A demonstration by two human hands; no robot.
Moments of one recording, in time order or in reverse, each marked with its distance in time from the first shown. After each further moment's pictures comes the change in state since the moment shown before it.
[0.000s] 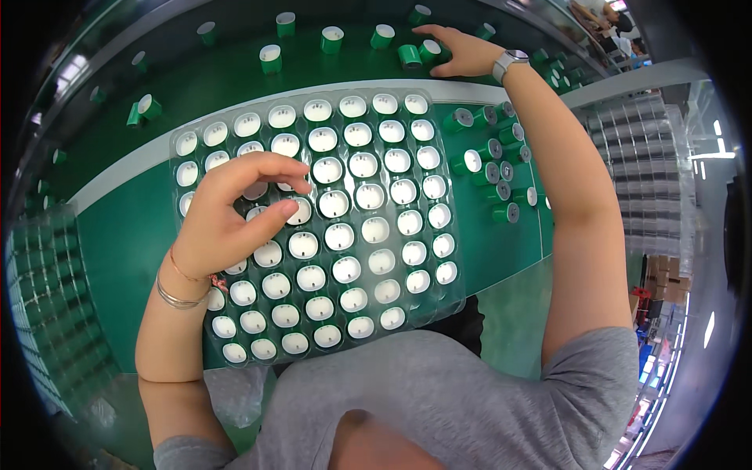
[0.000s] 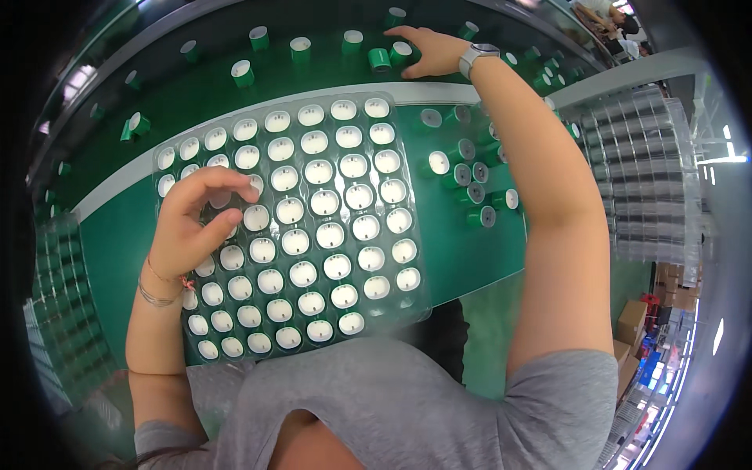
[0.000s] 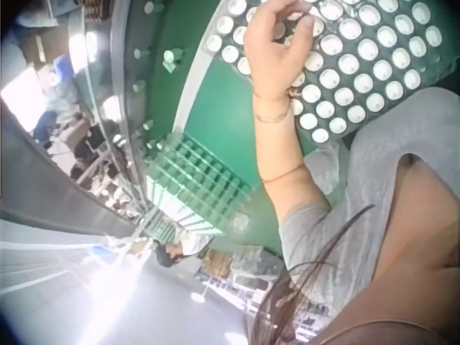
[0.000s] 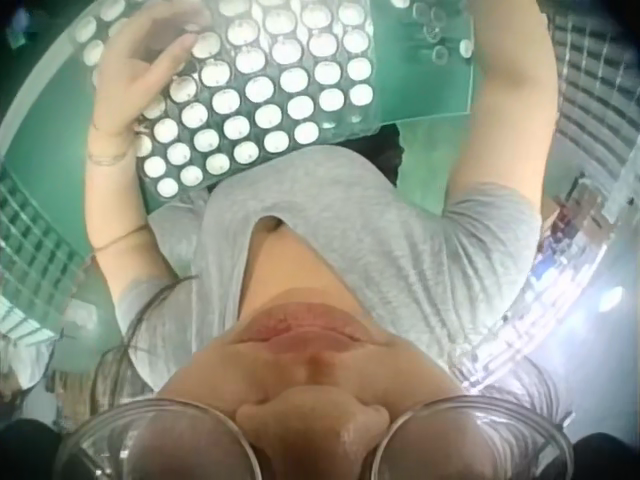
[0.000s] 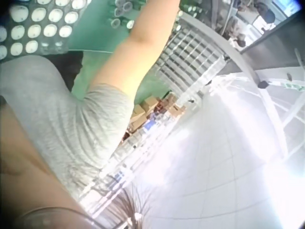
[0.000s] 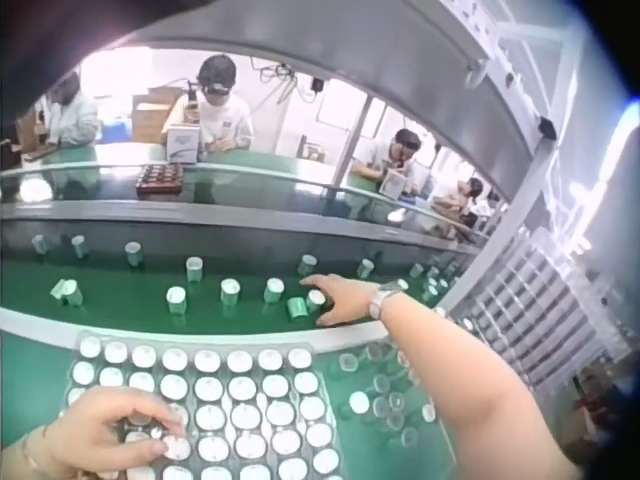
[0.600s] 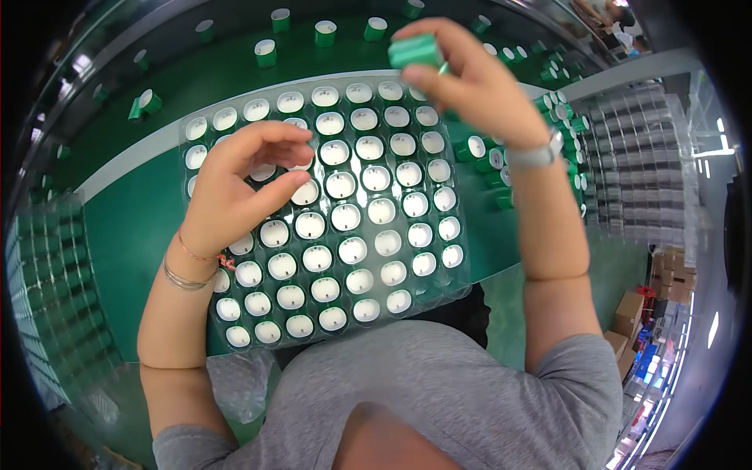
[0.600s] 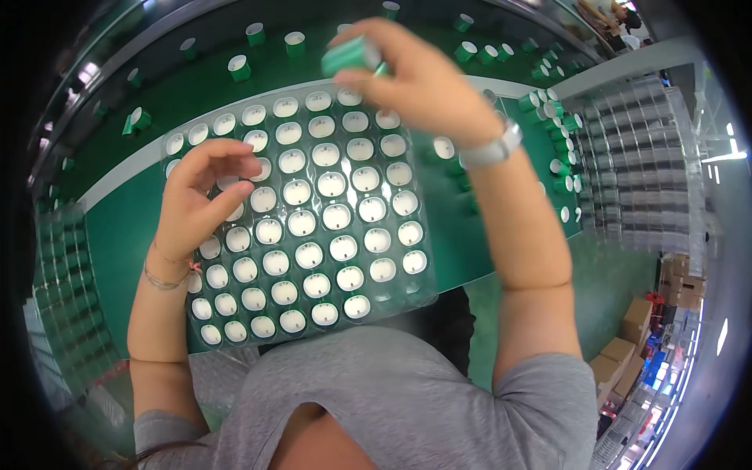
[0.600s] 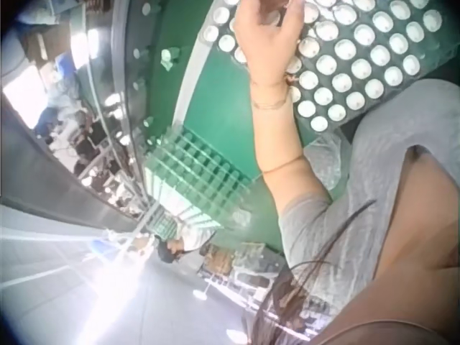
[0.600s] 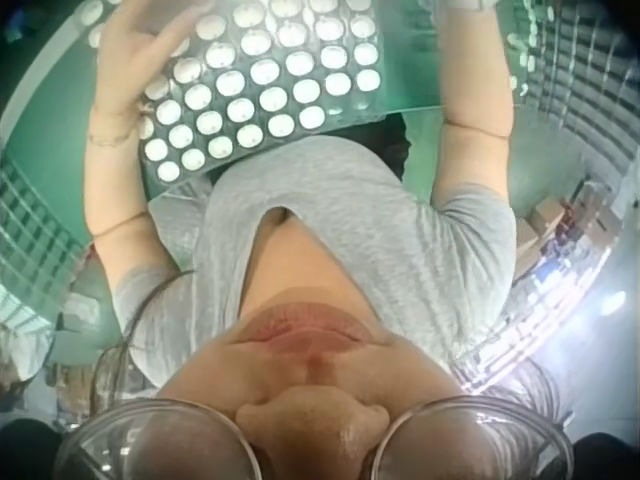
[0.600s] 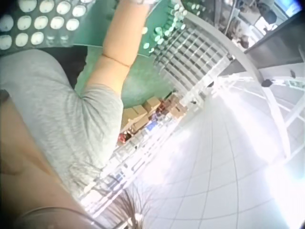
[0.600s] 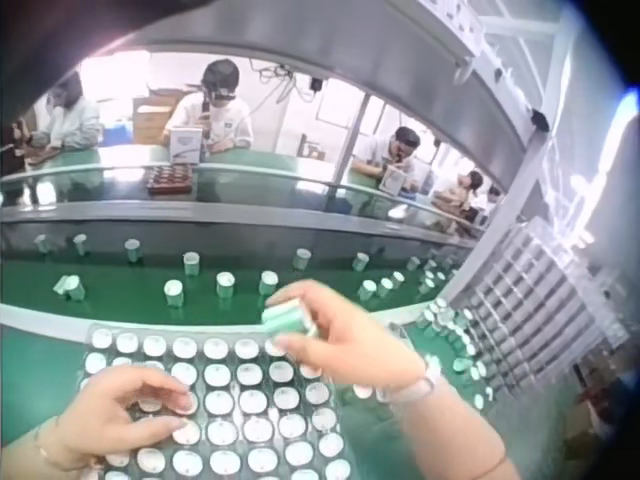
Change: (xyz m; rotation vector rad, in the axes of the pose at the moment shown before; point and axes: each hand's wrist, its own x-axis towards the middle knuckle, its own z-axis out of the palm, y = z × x) left_hand -0.005 0.002 0.006 -0.040 0.086 -0.040; right_hand -0.100 -0.165 -0.009 0.831 0.292 -0.179
